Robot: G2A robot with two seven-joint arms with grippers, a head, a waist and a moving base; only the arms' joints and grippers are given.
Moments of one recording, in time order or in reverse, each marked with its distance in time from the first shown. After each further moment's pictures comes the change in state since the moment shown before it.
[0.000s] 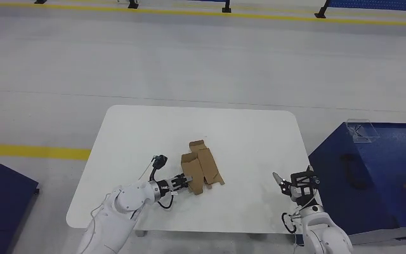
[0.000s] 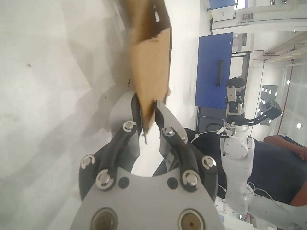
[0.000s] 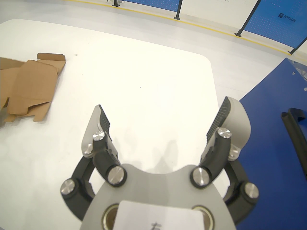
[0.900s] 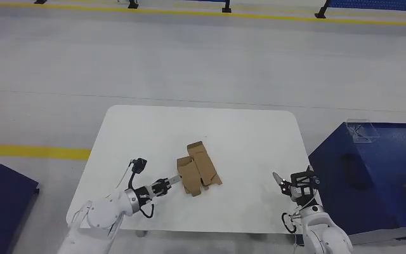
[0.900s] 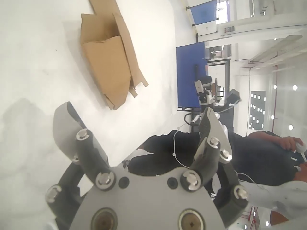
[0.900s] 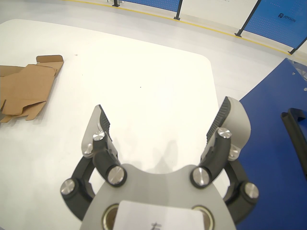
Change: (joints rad) left arm 0.249 0.065 -0.238 -0.368 0.054 0.091 -0.070; right arm 0.000 0.000 0.000 0.000 0.000 0.000 0.000
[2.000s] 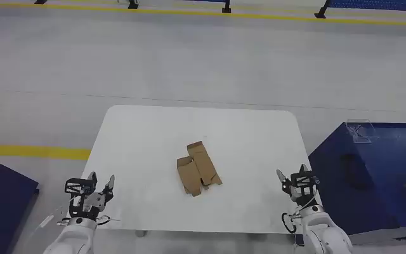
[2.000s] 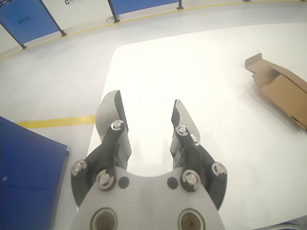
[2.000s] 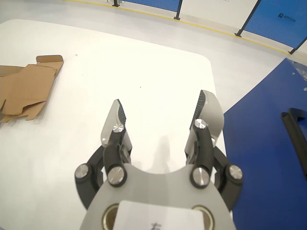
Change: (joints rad) left arm 0.446 0.056 -0.311 -0.271 1.182 0.070 0.771; right arm 0.000 0.000 0.000 0.000 0.000 0.000 0.000
